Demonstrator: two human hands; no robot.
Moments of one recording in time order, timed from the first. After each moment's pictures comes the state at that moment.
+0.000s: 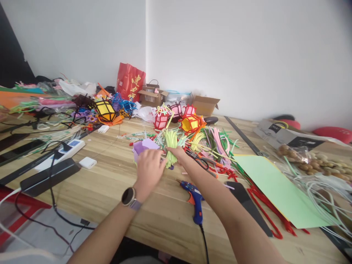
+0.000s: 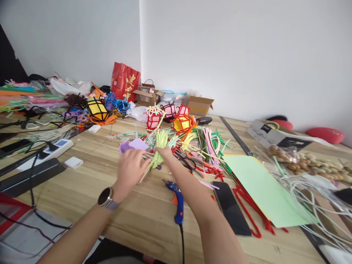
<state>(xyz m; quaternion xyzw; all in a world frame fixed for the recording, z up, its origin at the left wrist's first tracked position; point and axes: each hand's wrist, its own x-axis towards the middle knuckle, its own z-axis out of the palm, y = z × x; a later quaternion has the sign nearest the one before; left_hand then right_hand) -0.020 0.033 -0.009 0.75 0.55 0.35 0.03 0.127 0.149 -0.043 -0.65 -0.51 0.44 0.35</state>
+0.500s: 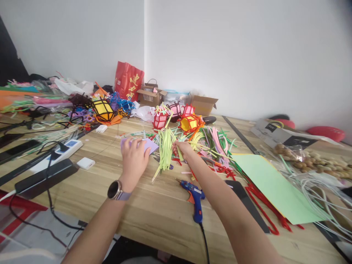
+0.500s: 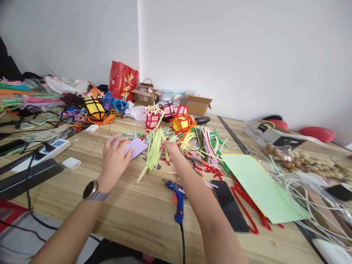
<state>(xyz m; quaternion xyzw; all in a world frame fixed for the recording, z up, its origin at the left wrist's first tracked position) -0.057 0.041 0.018 0.69 0.56 0.46 0.02 0.148 0.139 -0.004 -0.61 -0.42 0.53 0.41</state>
